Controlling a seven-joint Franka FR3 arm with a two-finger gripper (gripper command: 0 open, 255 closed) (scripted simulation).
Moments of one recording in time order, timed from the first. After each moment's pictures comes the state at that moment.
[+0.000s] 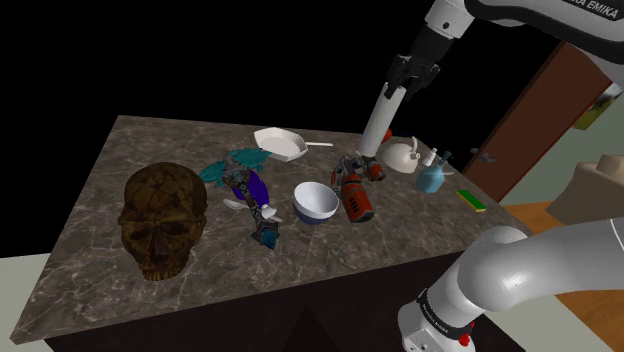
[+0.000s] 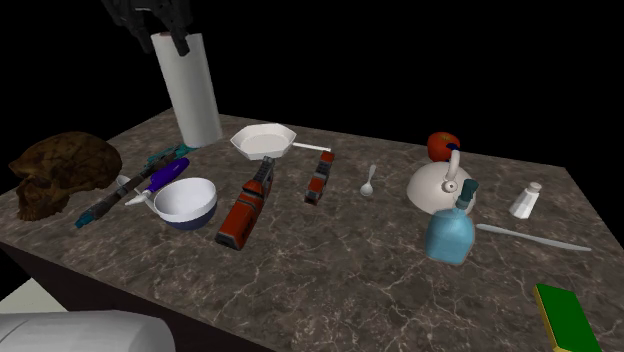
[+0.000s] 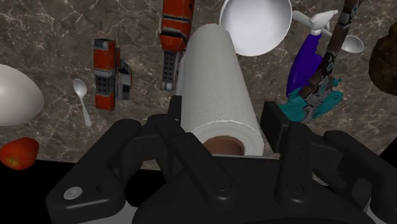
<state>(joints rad) 0.01 -0.56 -0.03 -1.97 -0.07 1.61 0.26</state>
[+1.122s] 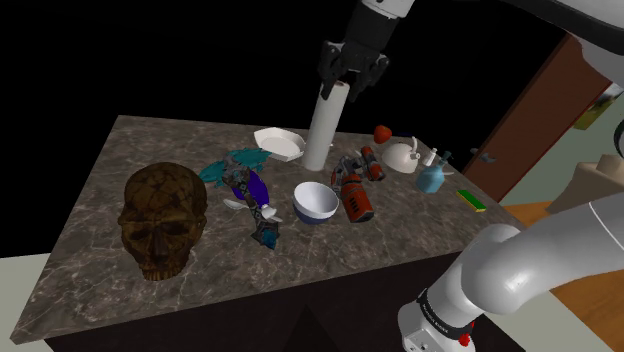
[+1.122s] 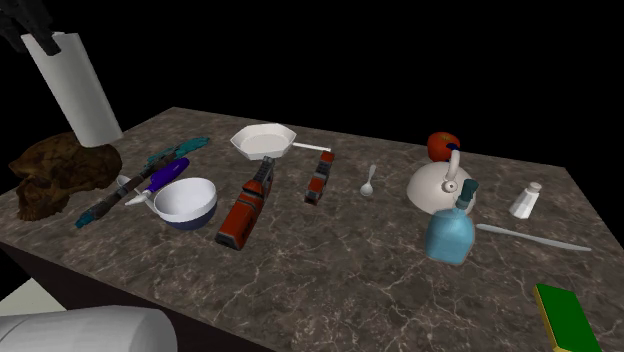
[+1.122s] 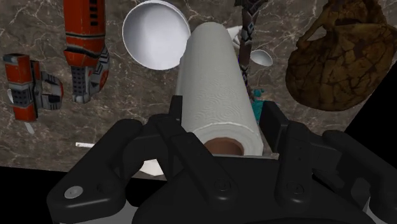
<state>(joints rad) 0.10 -0.39 0.32 -1.80 -0.01 1.59 0.69</state>
